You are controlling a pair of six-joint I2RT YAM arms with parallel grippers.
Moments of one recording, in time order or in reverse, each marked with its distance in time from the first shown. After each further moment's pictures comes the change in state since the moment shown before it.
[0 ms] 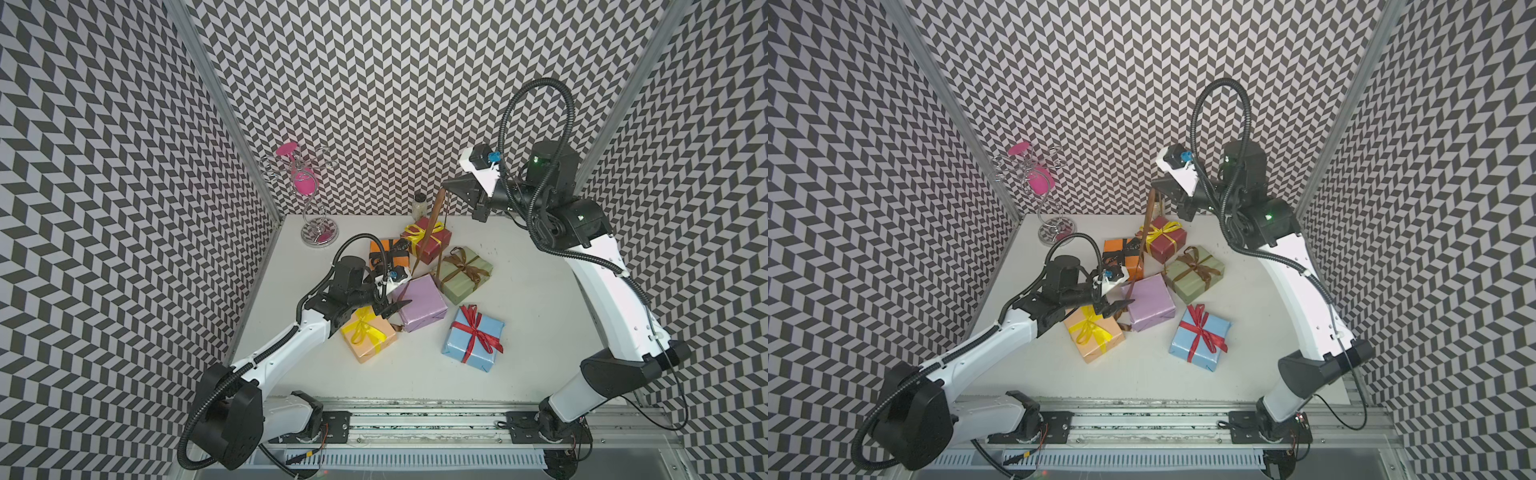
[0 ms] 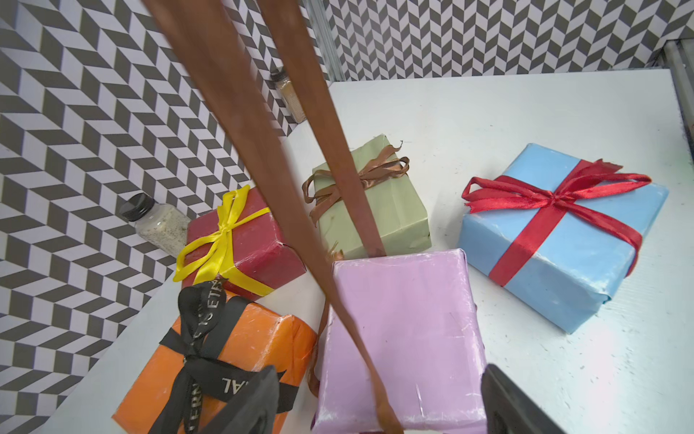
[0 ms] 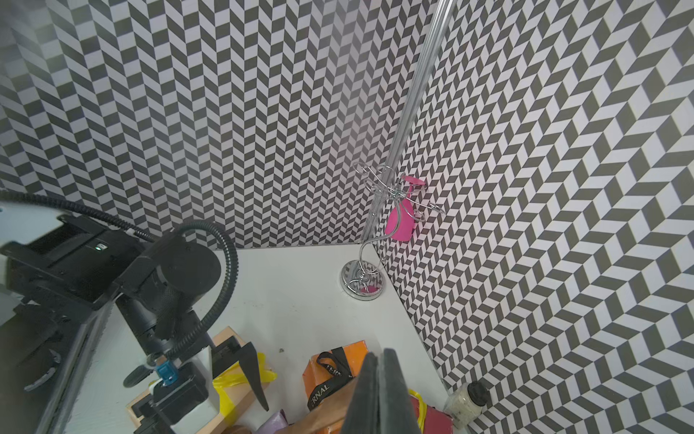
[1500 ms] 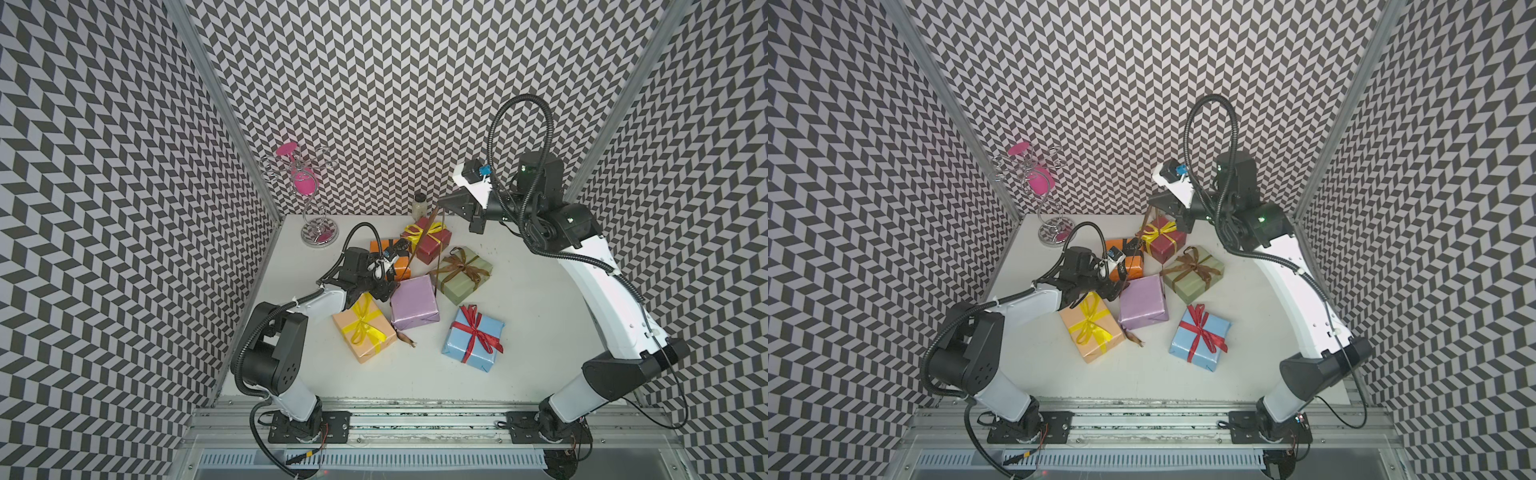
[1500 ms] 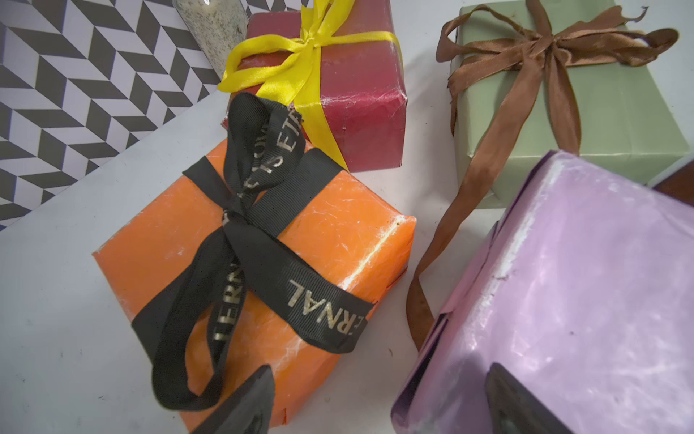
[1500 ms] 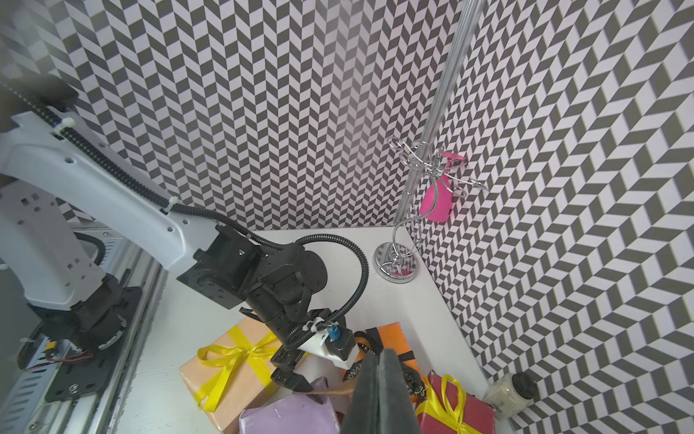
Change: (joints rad) left arm 0.123 0.373 0.103 0.118 -0.193 -0.208; right arm 0.000 -0.020 -0.091 -0.035 -0.078 -0.023
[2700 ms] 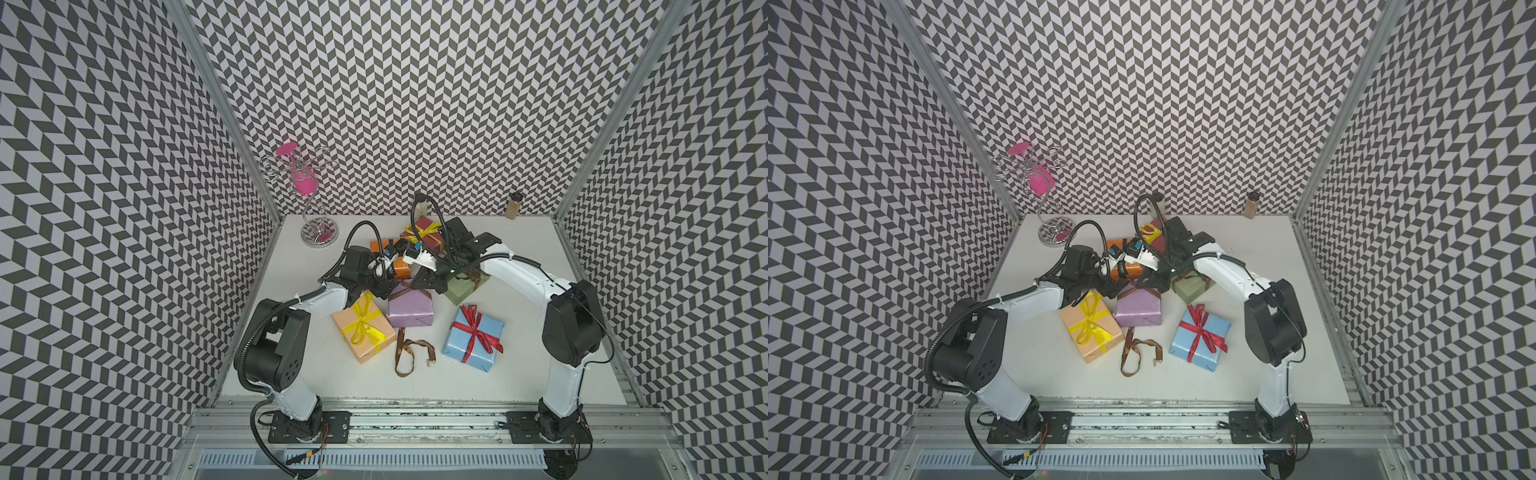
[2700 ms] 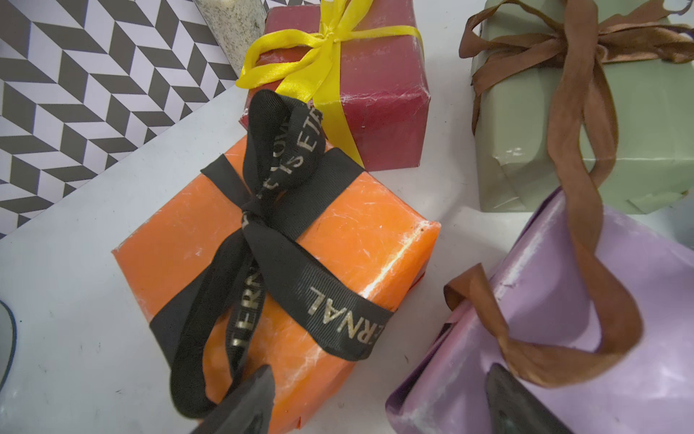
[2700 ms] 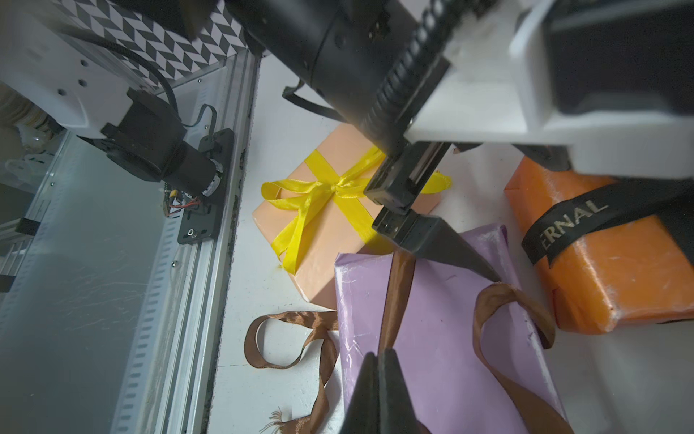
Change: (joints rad) left arm 0.000 0.032 0.026 0.008 -0.041 -0.011; right arm 0.118 0.284 -0.394 -0.131 -0.062 -0.148
